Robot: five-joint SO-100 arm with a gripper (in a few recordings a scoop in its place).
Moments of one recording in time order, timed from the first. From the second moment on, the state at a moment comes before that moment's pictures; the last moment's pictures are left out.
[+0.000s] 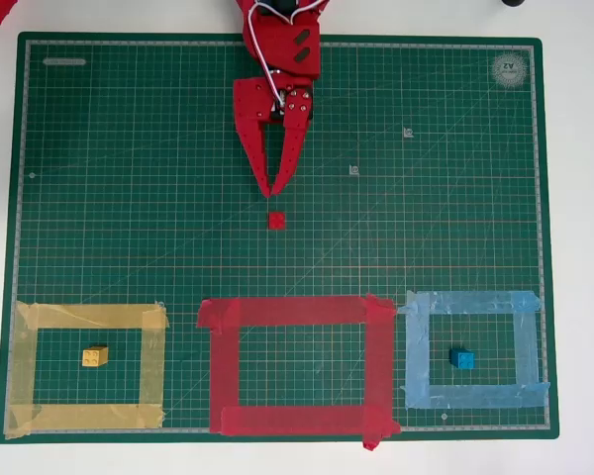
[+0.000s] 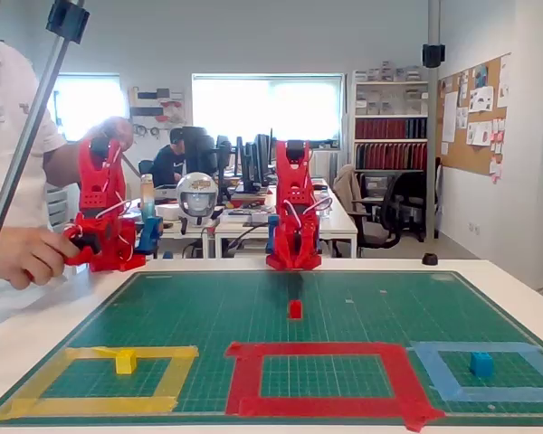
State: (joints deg) arm -2.2 115.5 179.2 -44.4 -88.2
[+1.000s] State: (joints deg) arm -3.3 96.1 173.1 -49.2 -90.7
